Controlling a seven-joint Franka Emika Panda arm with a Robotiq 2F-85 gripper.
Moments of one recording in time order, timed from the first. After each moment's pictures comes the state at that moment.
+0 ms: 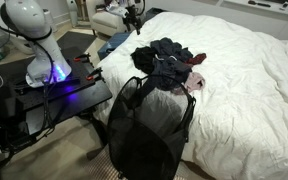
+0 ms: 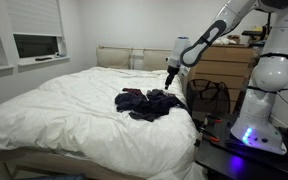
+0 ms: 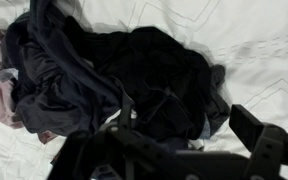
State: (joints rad) arm -0.07 -0.06 -0.06 -2.57 -0.23 2.75 -0.08
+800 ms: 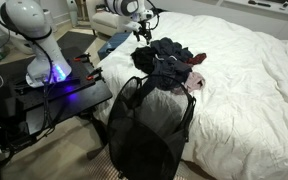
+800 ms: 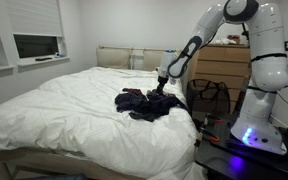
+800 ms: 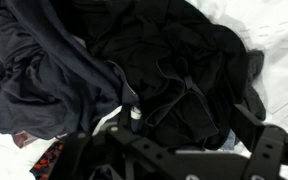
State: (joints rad) arm -0.07 0.31 -0.07 -2.32 -0.25 2.86 -0.10
